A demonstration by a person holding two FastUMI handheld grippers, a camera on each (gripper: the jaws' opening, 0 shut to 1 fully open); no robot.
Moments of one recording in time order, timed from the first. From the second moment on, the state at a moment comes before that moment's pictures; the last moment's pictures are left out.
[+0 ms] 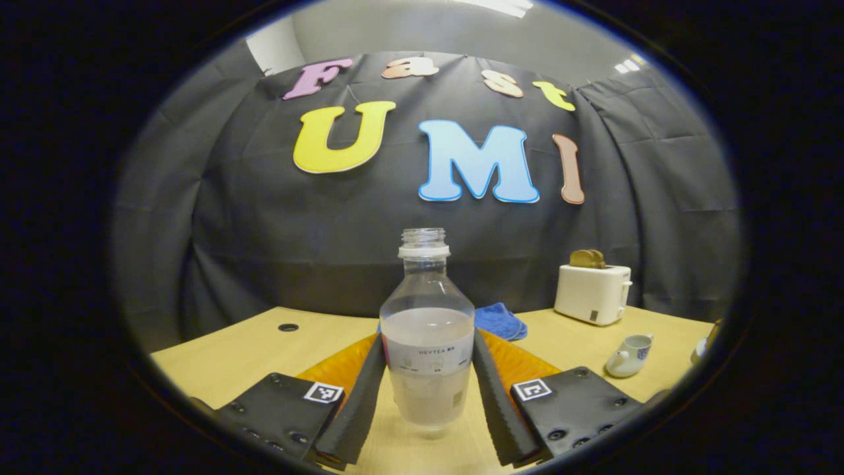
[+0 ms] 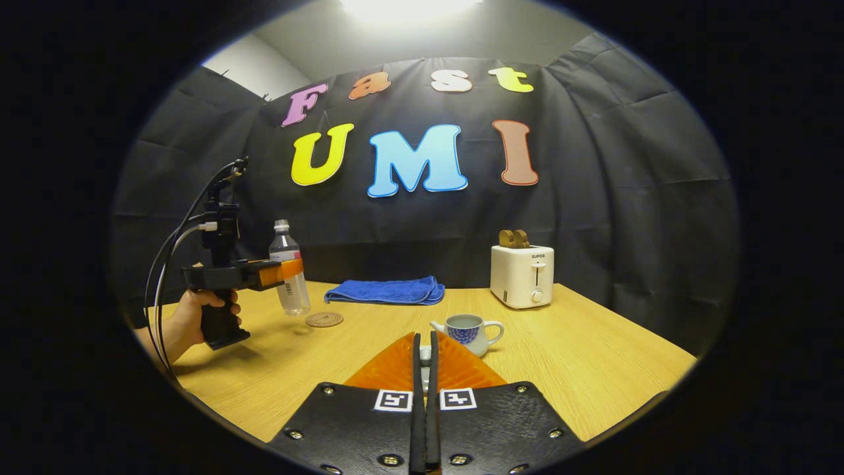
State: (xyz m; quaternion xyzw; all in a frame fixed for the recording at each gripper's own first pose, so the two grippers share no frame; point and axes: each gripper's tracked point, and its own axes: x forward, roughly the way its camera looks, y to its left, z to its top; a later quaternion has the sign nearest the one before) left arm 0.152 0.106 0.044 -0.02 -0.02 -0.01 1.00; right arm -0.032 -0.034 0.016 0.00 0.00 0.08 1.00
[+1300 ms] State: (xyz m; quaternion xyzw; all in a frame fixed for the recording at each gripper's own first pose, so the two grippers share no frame) left arm 0.229 0.108 0.009 -0.04 0.00 -0.01 1.00; right arm -0.023 -0.047 0.007 0.01 0.02 0.07 1.00
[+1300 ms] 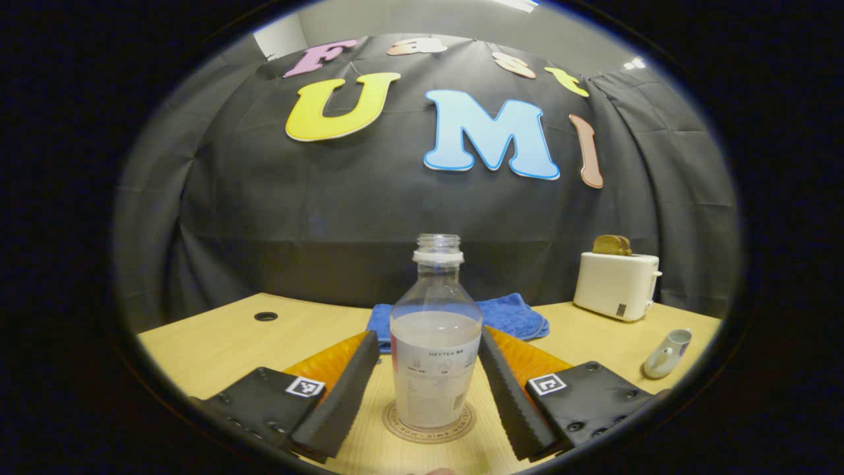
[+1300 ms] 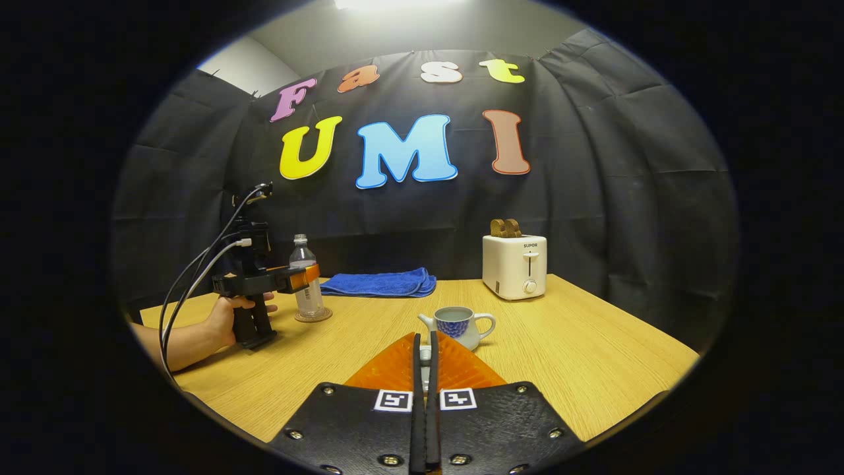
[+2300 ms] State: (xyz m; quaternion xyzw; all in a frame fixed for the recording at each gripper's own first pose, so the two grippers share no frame) left arm 0.000 0.099 0.045 -0.08 -0.05 0.01 1.00; right arm 0.077 -0.064 0.031 0.00 -0.02 0.03 1.00
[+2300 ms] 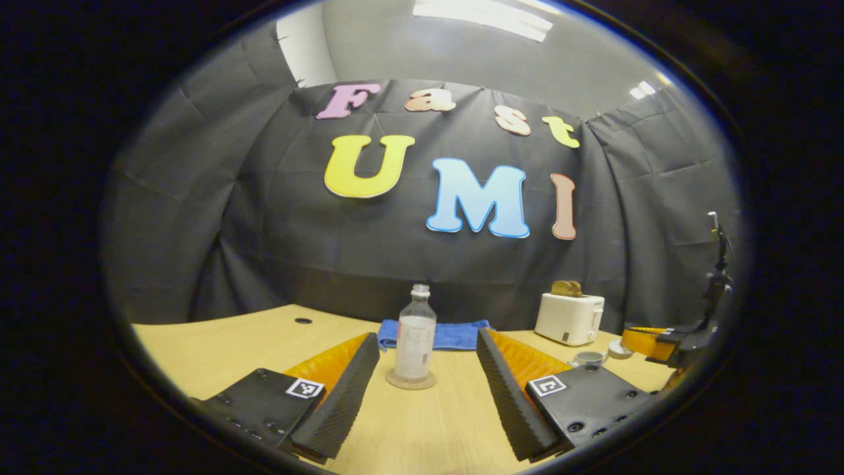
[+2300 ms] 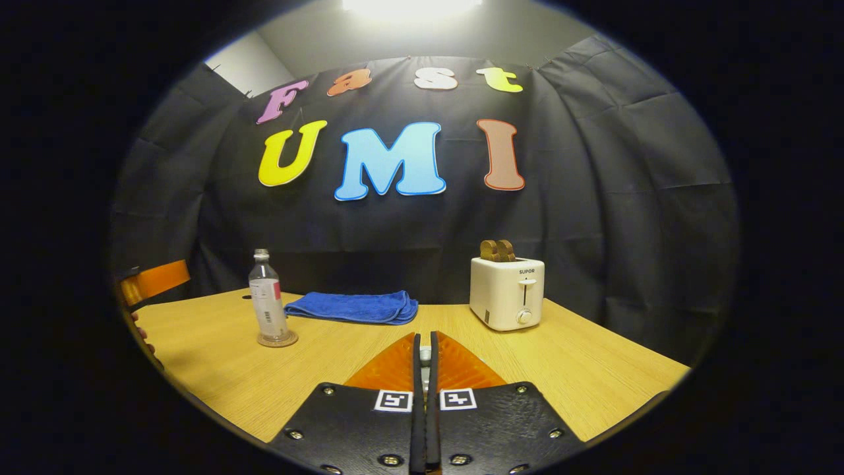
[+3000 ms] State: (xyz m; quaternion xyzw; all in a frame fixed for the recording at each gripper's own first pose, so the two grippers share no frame) left arm -0.019 0.056 0.038 -0.06 -0.04 -0.02 1.00; right arm 0.140 -0.068 0.004 -0.01 0.03 0.00 1.00
